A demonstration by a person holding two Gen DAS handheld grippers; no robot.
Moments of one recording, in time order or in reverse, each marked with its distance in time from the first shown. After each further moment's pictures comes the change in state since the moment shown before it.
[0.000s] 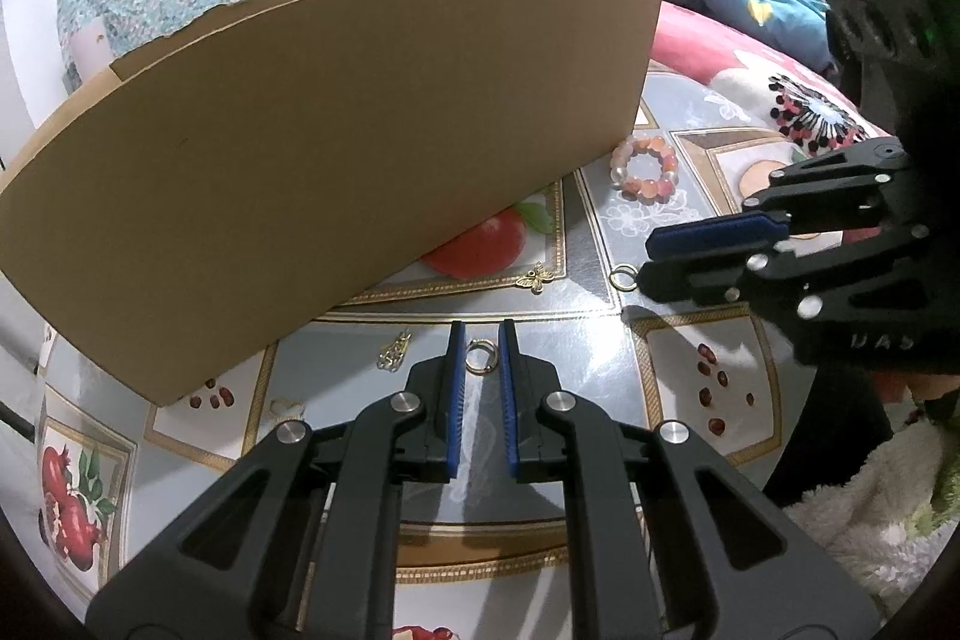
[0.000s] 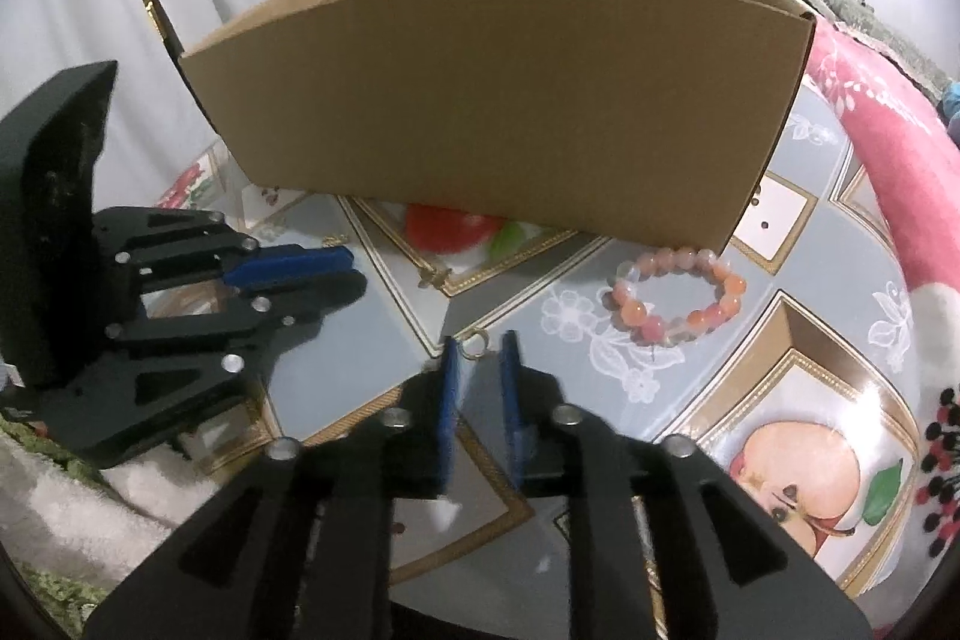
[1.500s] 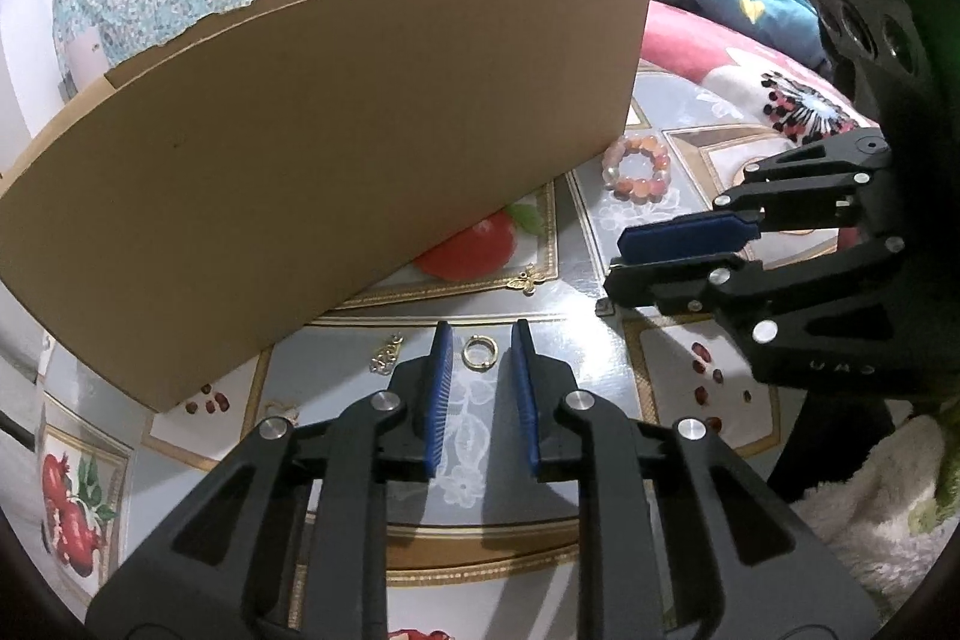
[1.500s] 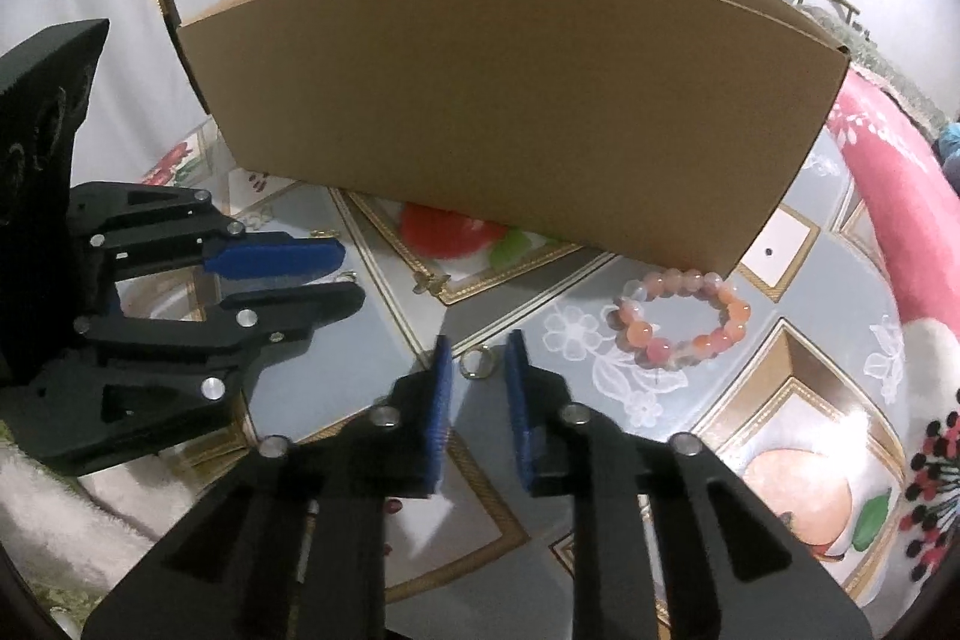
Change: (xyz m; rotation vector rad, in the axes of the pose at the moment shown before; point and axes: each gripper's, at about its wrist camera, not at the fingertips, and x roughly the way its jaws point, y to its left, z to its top) left arm 0.001 -0.004 0.000 0.023 -0.008 -0.003; right arm 0.021 0.018 0.004 -0.064 -0.013 -0.045
